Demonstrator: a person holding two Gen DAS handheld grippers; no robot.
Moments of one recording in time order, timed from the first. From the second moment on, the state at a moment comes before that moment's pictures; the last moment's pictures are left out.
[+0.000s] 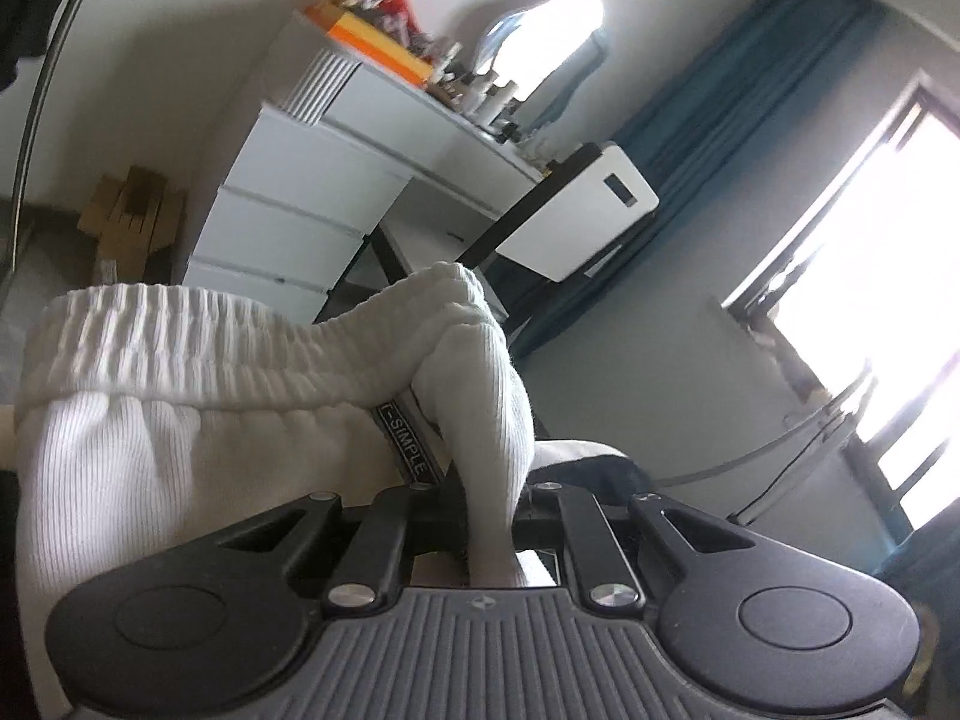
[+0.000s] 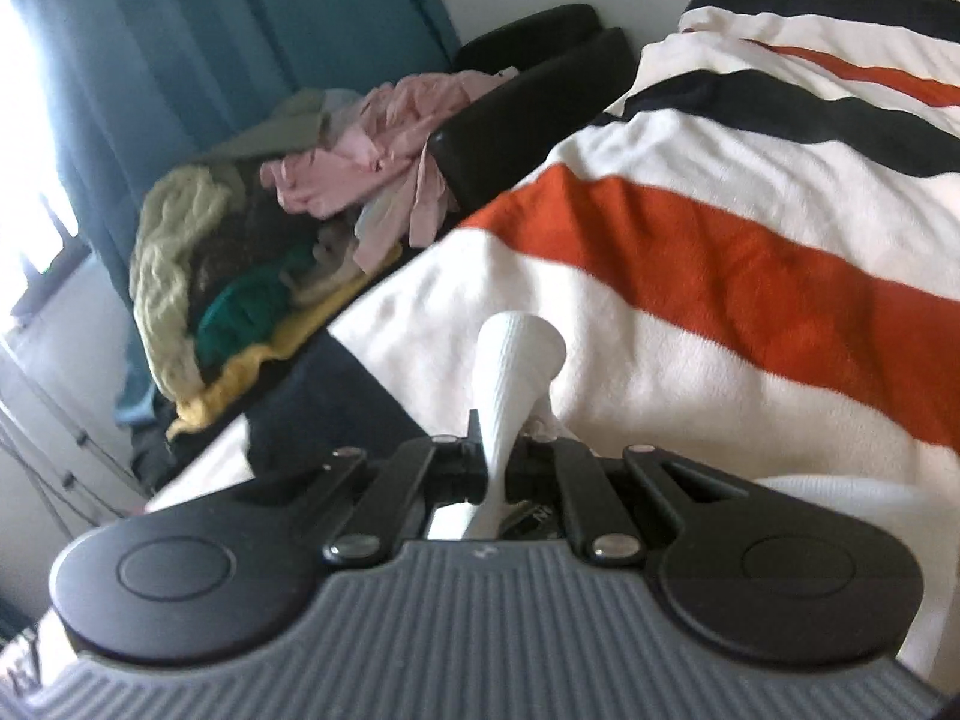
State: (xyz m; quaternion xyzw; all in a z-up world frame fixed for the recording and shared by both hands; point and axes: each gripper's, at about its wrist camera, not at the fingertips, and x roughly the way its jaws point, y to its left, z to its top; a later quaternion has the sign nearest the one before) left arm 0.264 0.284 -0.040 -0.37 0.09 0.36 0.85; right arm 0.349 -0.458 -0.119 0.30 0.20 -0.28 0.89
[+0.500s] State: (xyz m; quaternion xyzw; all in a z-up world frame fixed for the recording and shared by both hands) left arm 0.180 0.299 -0.039 -0.44 0.10 0.26 0.85; right arm 0.227 -0.464 -0.085 0.44 0.11 -0.16 0.88
